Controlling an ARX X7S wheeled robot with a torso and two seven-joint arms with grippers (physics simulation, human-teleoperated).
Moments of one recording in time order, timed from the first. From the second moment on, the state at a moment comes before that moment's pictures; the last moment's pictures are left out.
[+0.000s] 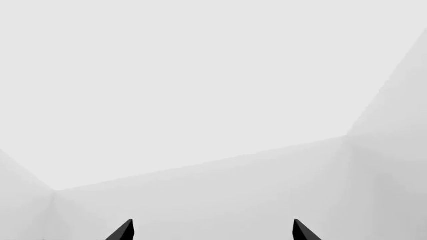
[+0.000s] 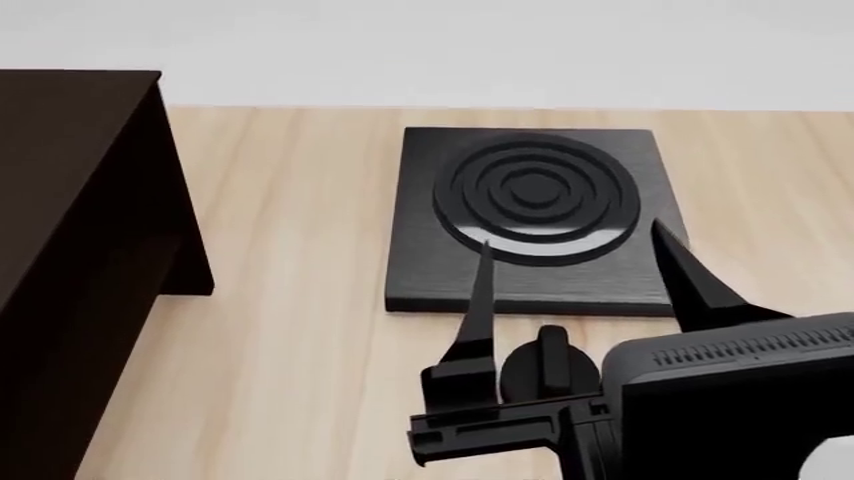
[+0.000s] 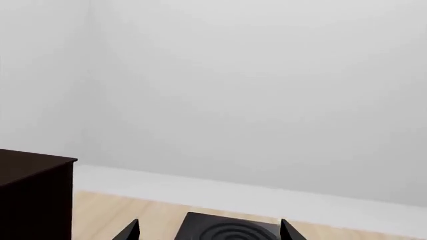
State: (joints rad) left arm 0.26 -0.37 0.08 0.91 0.09 0.40 -0.22; right arm 0.42 0.45 -0.07 -0.96 0.74 0.95 0.50
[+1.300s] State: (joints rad) left arm 0.24 -0.38 0.08 0.82 0.08 0.39 -0.25; right arm 0.44 0.48 -0.10 -0.96 0.79 0.93 0.56
